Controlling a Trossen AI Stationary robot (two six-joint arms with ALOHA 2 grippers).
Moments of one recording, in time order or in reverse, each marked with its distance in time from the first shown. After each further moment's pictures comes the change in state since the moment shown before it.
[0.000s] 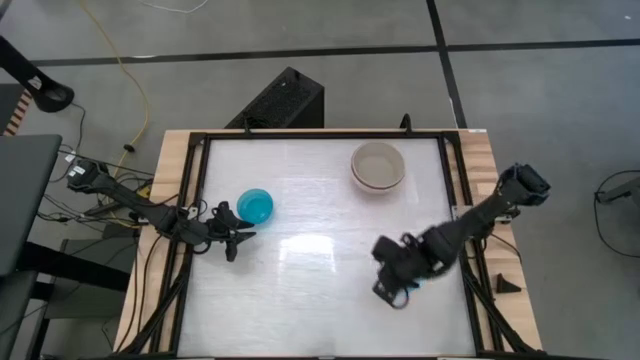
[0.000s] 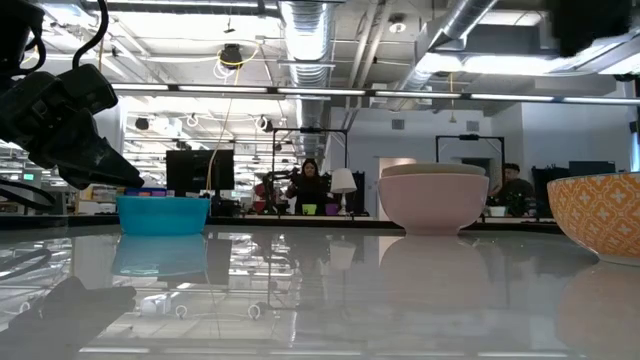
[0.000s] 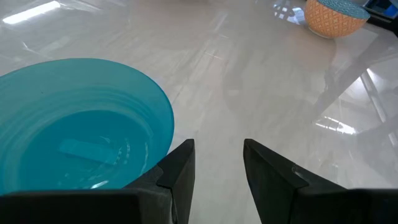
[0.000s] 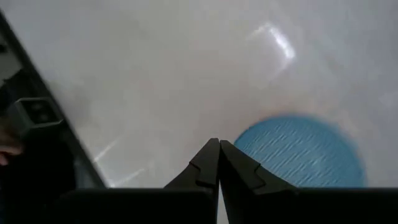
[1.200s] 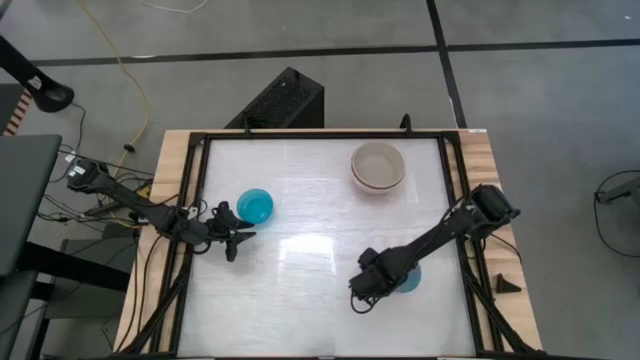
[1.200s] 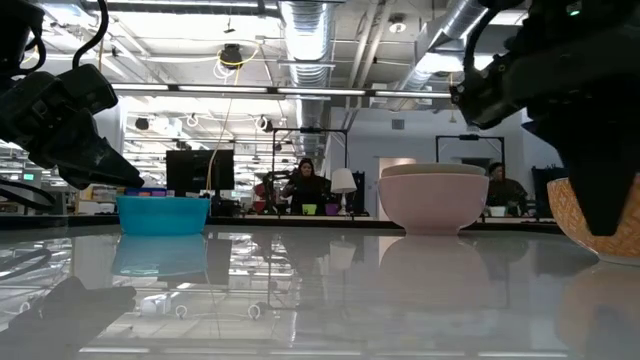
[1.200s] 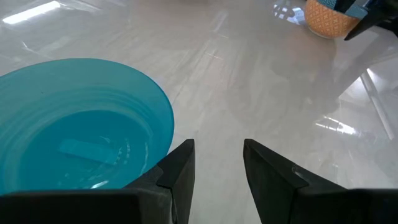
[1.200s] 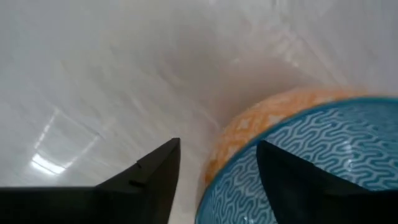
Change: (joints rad) left arm 0.000 0.000 0.000 0.000 0.000 0.000; right arm -0.097 0.356 0.000 -0.052 -0.178 0.072
